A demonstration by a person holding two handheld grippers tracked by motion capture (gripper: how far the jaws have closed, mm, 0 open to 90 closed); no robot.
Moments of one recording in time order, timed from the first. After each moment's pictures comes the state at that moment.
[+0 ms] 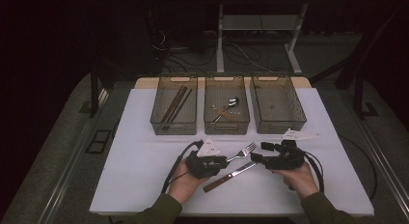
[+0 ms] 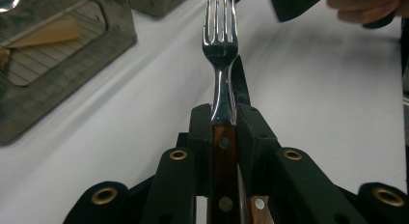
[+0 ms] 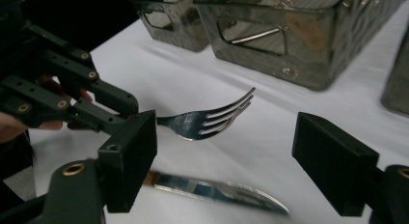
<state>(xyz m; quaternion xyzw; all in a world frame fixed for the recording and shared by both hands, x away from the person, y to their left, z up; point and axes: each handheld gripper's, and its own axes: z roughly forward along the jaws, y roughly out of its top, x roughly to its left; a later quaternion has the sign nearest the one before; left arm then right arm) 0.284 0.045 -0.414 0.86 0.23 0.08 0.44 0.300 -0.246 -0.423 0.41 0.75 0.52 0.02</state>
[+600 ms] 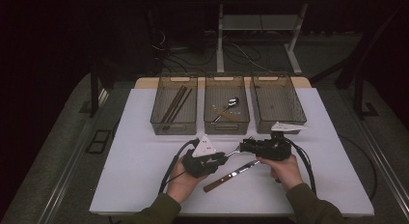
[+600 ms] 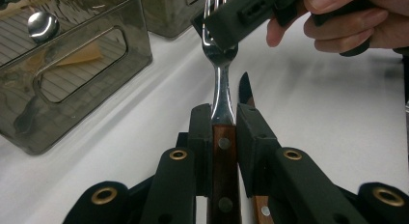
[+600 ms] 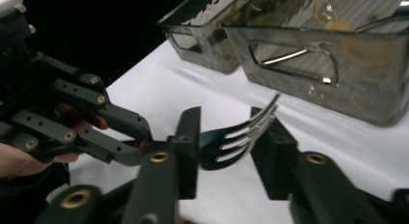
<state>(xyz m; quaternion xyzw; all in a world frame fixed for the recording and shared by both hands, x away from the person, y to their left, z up) 0.282 0.050 -0.407 0.86 0.22 0.11 0.46 0.322 -0.223 -0.423 0.40 0.73 0.56 -0.03</state>
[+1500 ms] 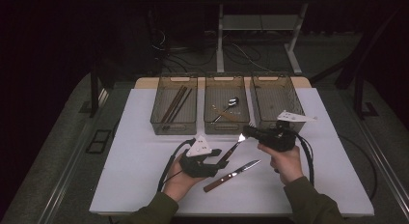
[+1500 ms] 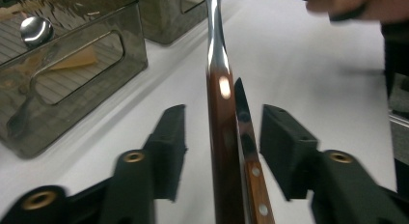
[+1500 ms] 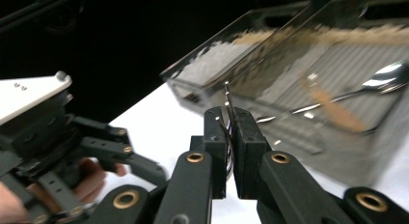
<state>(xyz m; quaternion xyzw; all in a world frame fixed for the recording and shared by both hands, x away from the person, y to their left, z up) 0.284 0.064 -0.411 0.84 0.22 0.08 0.49 0.325 -0.227 -0.379 0.40 0.70 0.59 0.03</state>
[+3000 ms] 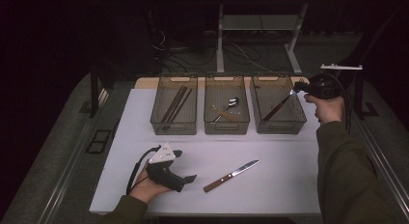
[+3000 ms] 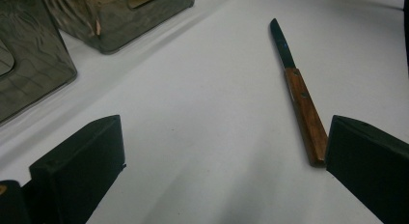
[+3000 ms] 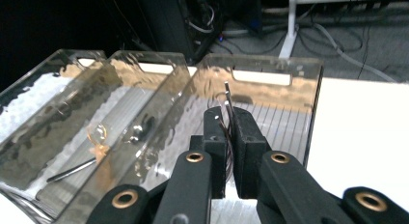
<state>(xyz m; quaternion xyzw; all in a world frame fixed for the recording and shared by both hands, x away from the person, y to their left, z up) 0.277 0.147 -0.437 0.84 0.26 0.08 0.48 0.455 -0.363 -0.341 0.54 0.68 0.47 0.16</state>
